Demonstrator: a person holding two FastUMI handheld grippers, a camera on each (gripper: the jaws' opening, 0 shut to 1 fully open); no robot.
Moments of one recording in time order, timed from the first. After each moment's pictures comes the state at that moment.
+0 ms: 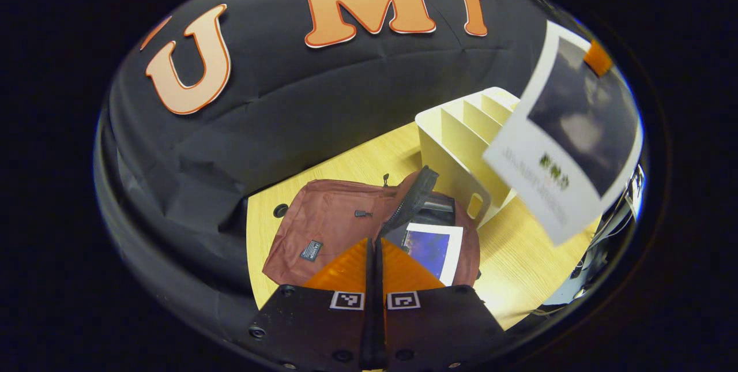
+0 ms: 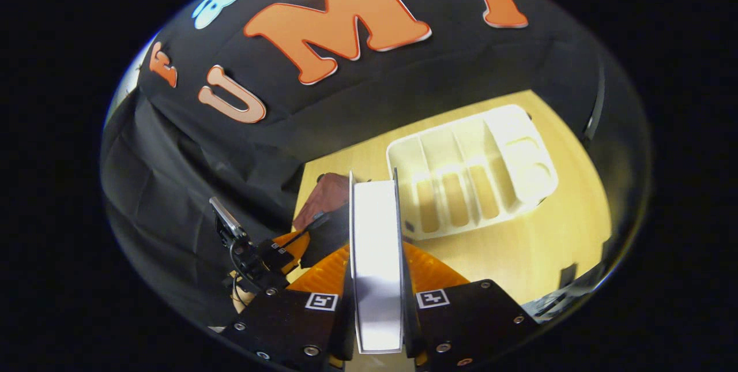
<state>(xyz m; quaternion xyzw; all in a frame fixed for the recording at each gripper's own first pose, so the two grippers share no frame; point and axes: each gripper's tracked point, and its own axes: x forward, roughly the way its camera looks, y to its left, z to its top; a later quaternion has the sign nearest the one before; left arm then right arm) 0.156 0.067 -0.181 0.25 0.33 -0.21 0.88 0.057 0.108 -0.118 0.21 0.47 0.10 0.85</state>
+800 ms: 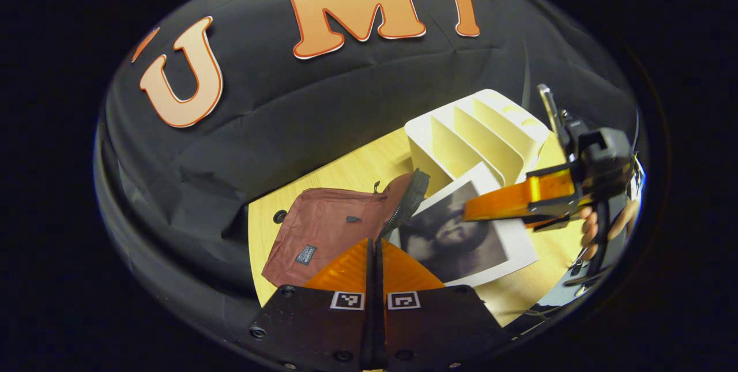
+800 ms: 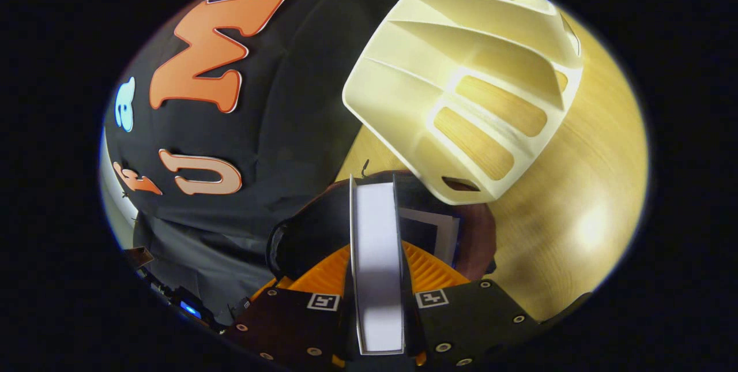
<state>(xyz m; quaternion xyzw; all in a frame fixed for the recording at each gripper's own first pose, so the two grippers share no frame) 0.146 0.041 -0.155 0.26 0.32 -0.22 0.88 0.112 0.189 -0.280 0.47 0.39 0.04 0.79</state>
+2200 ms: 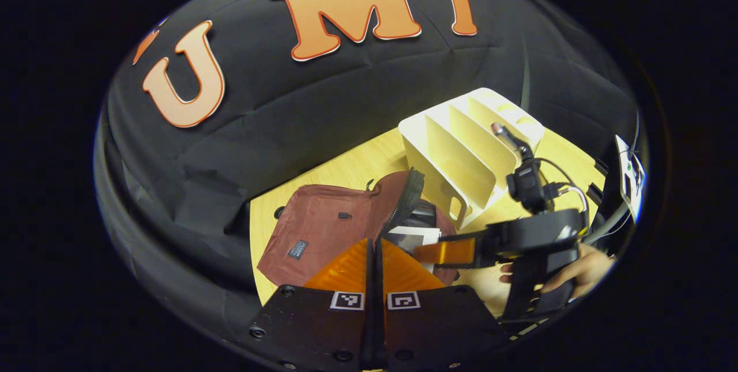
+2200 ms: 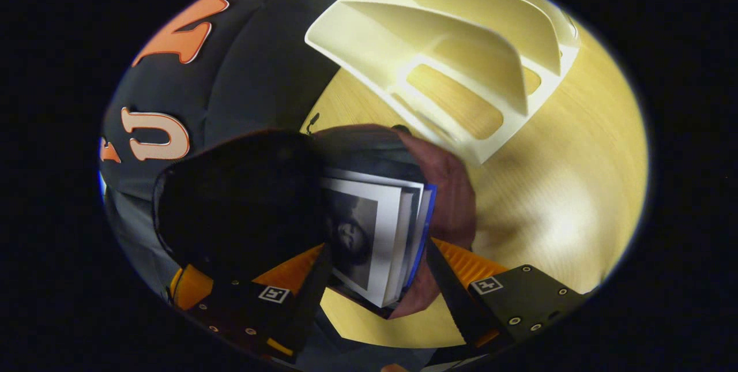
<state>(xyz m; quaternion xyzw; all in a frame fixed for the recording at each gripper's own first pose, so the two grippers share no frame) 0.119 0.040 -0.155 0.25 0.34 -0.20 0.88 0.097 0.192 -0.350 0.37 0.49 0.00 0.79</state>
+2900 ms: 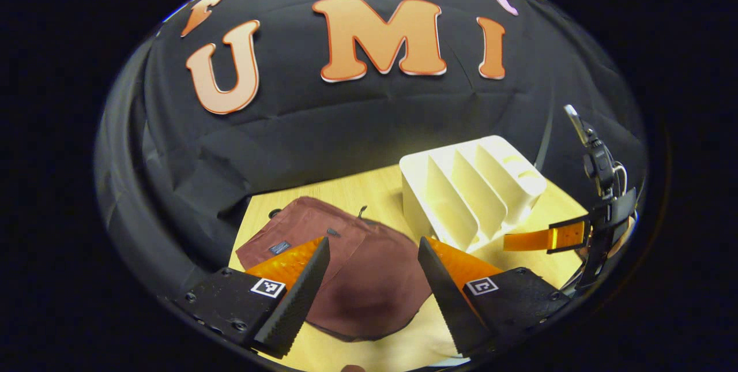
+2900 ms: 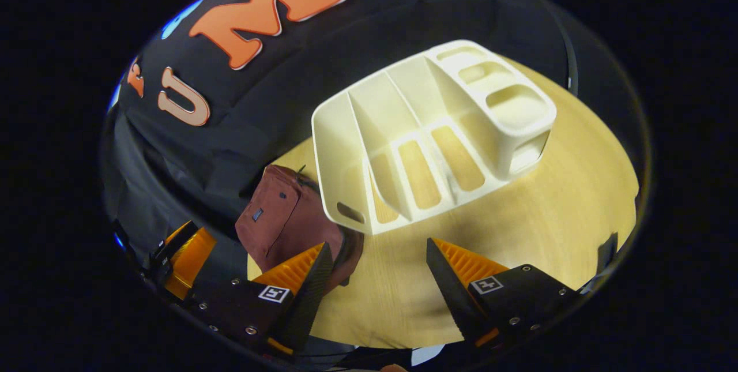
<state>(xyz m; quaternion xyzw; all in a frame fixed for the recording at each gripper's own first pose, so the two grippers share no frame) 0.103 -0.025 -0.132 0.13 0.25 -0.15 0.95 0.090 0.010 -0.248 0.17 0.39 0.02 0.91</state>
